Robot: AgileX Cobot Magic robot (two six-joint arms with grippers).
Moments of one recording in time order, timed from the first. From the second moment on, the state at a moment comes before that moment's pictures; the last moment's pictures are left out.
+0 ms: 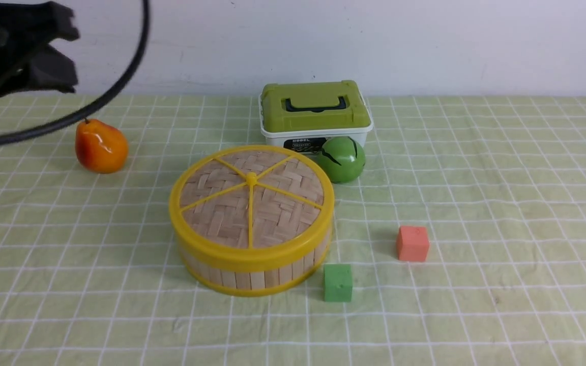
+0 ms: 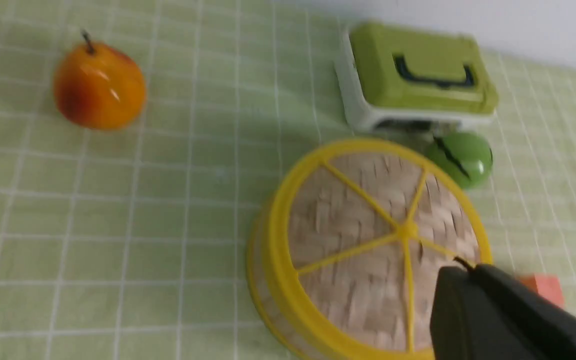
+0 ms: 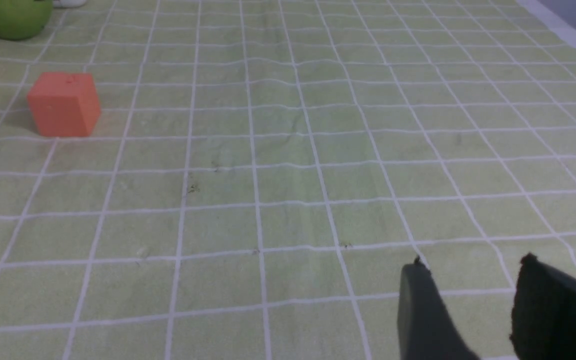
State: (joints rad) right arm -0.10 -0.02 0.02 -0.05 0.37 0.07; left arm -0.09 1.31 -1.40 -0.32 0.87 -0.09
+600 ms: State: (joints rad) right arm -0.10 -0.02 0.02 -0.05 0.37 0.07; left arm -0.45 1.91 -1.94 -0.03 1.18 -0.12
